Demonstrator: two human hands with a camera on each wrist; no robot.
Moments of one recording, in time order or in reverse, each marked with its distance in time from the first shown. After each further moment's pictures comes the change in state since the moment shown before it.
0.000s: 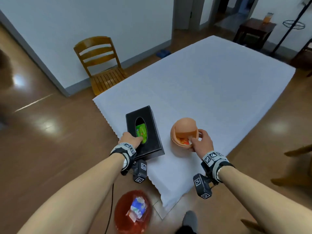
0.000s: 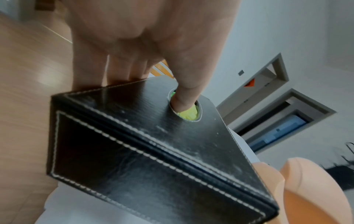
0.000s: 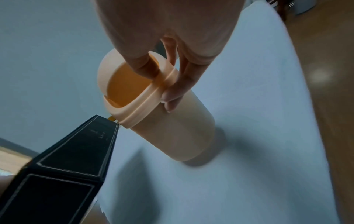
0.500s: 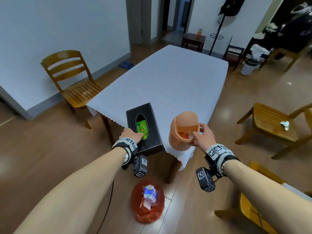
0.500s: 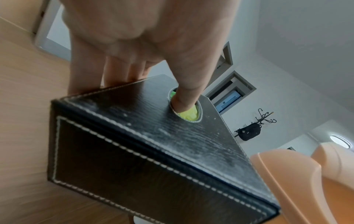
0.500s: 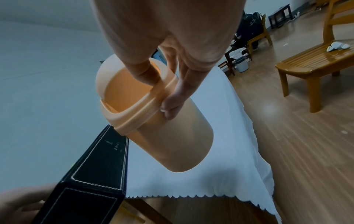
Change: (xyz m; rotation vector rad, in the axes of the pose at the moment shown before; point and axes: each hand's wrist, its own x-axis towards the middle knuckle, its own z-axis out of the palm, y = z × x) left_hand -0.047 -0.151 -0.102 0.075 -0.130 0.338; right_hand -0.281 -0.030 0.073 0.108 0.273 0.025
